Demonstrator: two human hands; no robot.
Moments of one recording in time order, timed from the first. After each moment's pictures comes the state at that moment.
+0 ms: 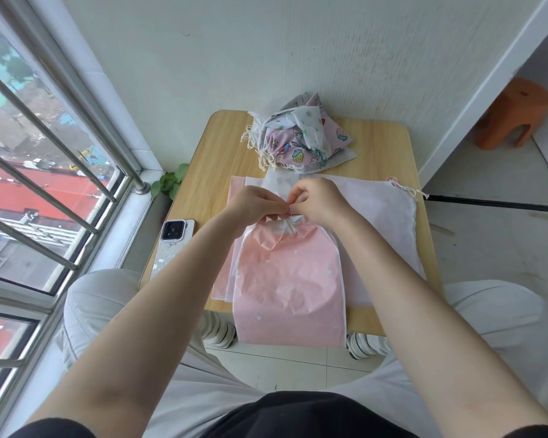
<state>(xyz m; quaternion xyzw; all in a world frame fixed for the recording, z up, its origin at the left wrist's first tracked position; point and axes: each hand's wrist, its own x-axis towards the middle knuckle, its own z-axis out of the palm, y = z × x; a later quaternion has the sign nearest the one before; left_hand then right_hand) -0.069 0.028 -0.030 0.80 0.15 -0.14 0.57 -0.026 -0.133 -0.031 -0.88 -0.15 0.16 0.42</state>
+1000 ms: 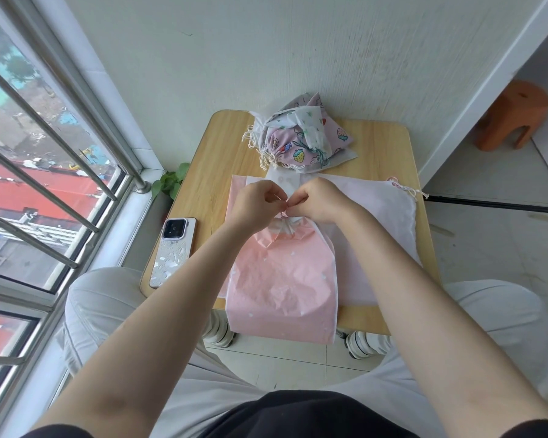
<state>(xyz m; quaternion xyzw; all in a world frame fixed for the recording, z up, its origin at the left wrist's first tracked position) -0.073 0.017 -0.039 0.89 0.10 -0.01 0.44 -0.023 -0.136 -0.024 -0.89 -0.20 0.21 0.34</state>
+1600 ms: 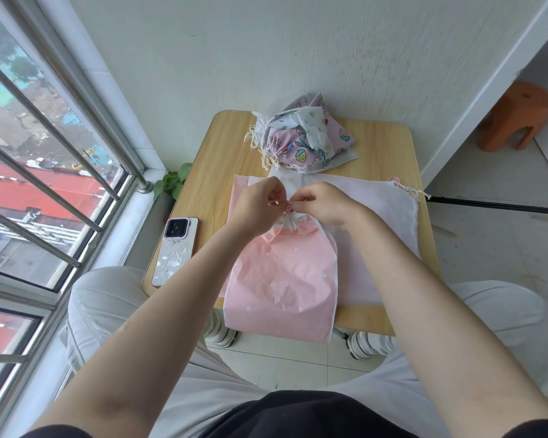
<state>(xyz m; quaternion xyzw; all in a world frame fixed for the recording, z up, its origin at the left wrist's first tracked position) -0.079 0.019 -0.041 0.93 0.01 0.05 0.37 -0.021 -0.142 -0.035 -0.85 -0.18 0.25 0.43</state>
